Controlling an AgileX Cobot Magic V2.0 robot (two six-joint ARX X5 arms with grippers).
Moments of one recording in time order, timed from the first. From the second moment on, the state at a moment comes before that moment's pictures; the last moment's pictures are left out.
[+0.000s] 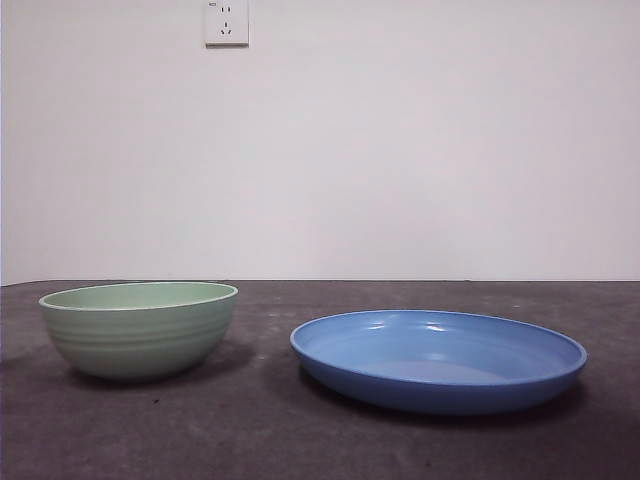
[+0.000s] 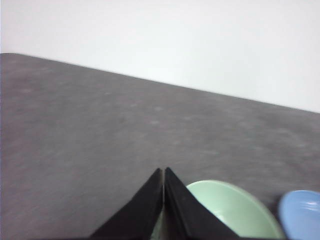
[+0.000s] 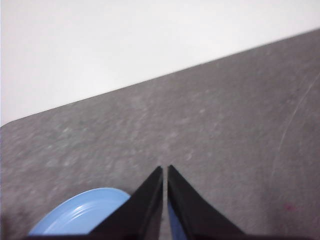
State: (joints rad) left arm -0.06 0.19 0.25 -0.16 0.18 -0.25; right arm 0.08 0.12 0.26 -0.28 -0.11 0.40
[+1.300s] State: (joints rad) left arm -0.31 0.83 0.92 -0.60 0.50 -0.30; right arm 0.16 0.58 0.79 -0.75 -0.52 0.17
